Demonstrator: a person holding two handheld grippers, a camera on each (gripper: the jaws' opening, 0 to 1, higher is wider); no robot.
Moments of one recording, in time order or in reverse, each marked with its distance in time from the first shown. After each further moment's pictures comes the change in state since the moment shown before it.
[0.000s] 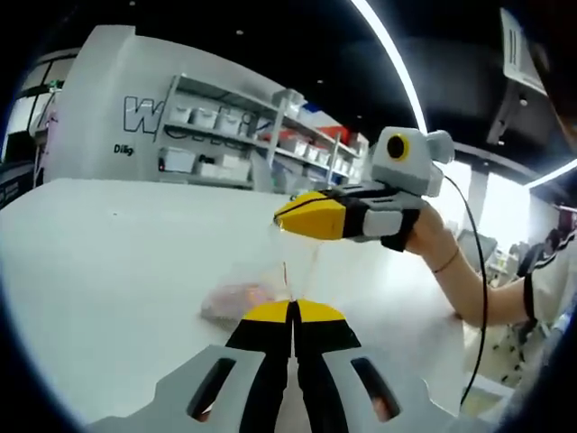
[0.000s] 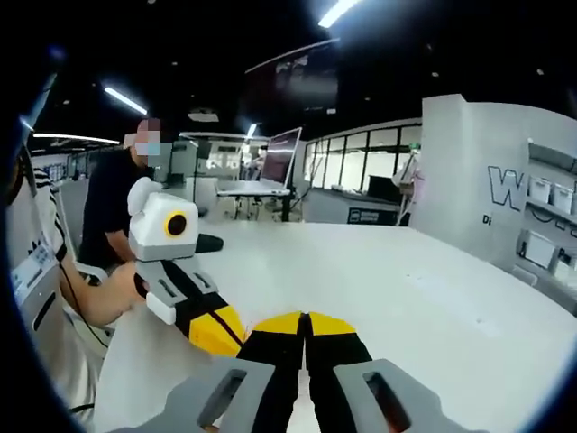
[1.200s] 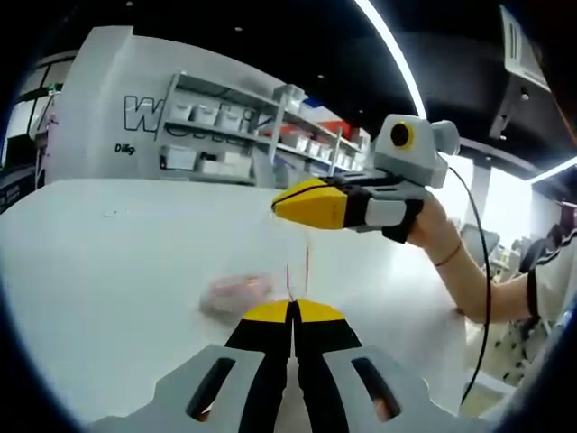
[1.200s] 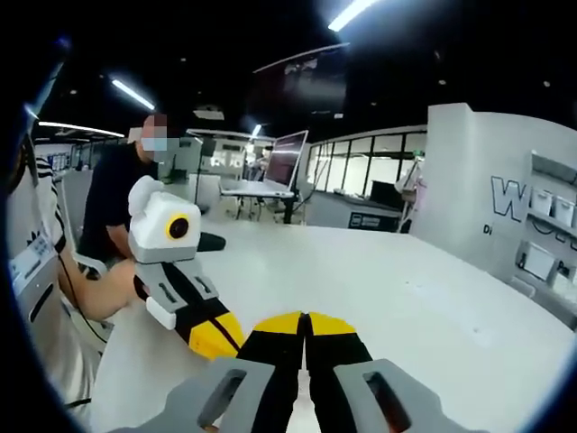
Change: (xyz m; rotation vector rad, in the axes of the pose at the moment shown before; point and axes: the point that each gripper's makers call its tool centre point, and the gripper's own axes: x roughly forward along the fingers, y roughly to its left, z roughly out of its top) left arm -0.001 -0.002 -0.004 0.005 0.029 0.010; right arm 0.000 0.007 0.006 -0.046 -0.010 0.006
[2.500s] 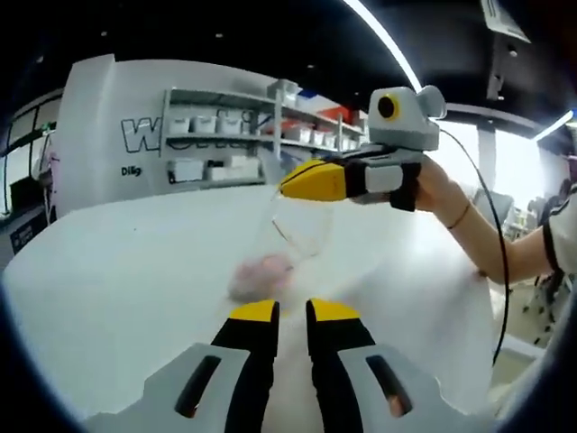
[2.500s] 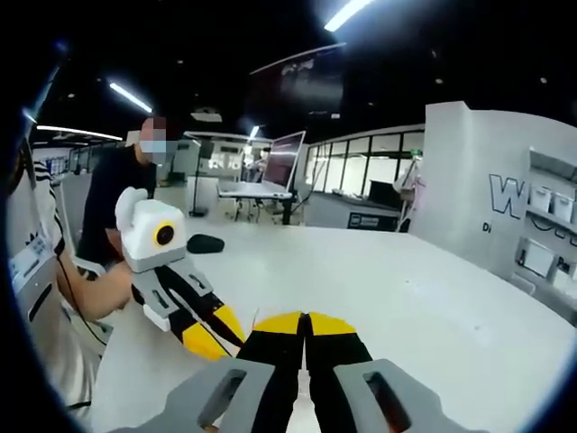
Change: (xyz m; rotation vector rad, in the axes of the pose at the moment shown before) left arm -0.016 0.018 -0.015 0.160 0.021 0.092; right arm 0.000 -0.003 0.001 0.015 -0.009 -0.008
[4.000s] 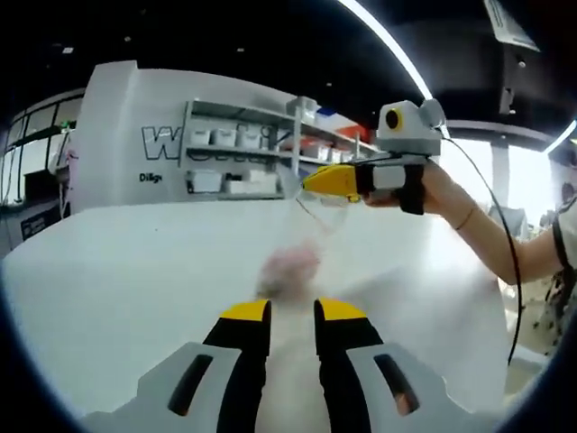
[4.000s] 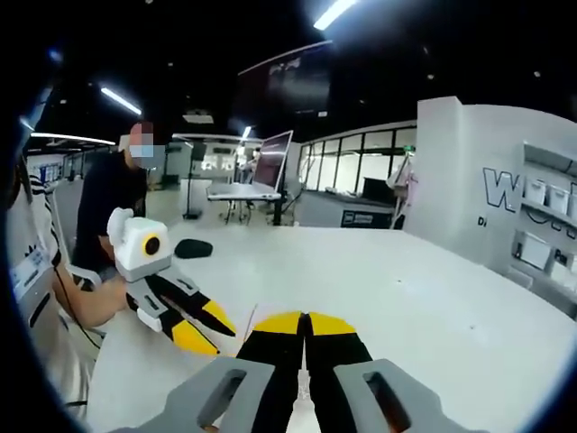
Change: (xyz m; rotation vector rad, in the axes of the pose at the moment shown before) left arm -0.010 0.026 -0.002 -0.043 -0.085 0.071; right arm 0.011 -0.025 0.008 0.028 0.012 -0.027
